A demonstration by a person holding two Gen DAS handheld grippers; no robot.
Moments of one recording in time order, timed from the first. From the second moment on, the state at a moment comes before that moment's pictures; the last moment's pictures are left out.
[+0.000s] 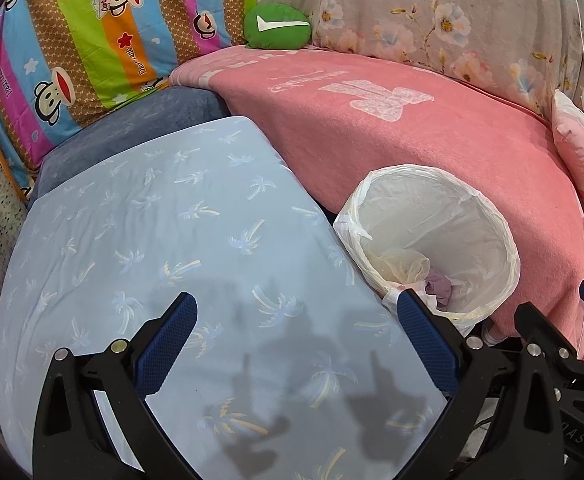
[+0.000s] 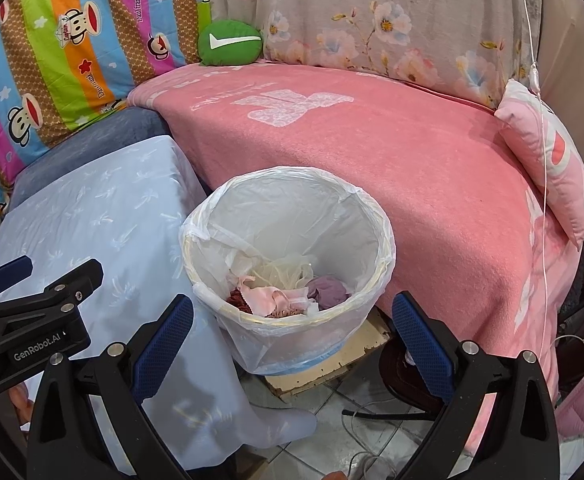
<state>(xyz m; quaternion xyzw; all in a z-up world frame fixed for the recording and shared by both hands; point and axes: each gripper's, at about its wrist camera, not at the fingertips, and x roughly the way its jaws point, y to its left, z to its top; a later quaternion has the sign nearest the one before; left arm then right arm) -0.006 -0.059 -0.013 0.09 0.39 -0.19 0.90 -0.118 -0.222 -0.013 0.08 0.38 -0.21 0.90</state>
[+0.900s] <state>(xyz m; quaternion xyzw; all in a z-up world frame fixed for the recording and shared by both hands) -0.008 -0.062 -0.010 0.09 0.38 -0.19 0.90 -0.119 -0.223 -0.013 0.08 0.38 -0.22 0.90</state>
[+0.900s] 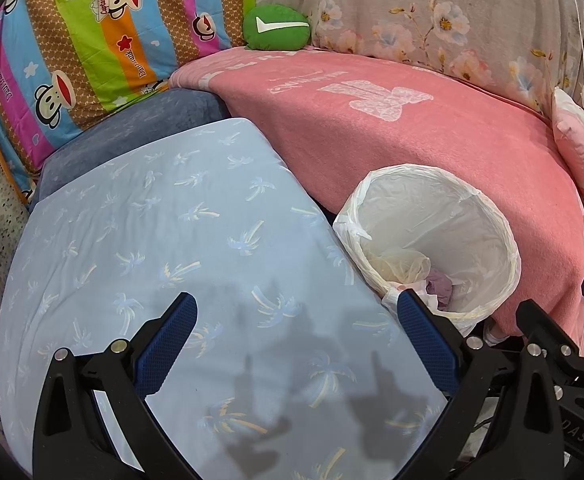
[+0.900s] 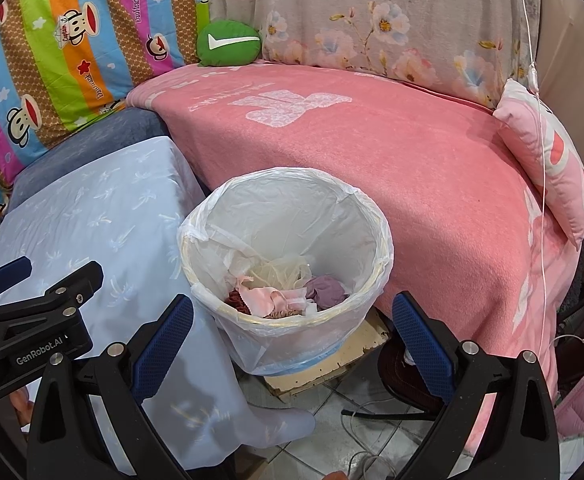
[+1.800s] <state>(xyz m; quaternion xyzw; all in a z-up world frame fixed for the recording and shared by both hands) -0.007 -0.062 -0.009 0.10 0.38 -0.19 0.90 -0.117 -0.222 -0.009 0.08 0.38 -0.22 0.90</state>
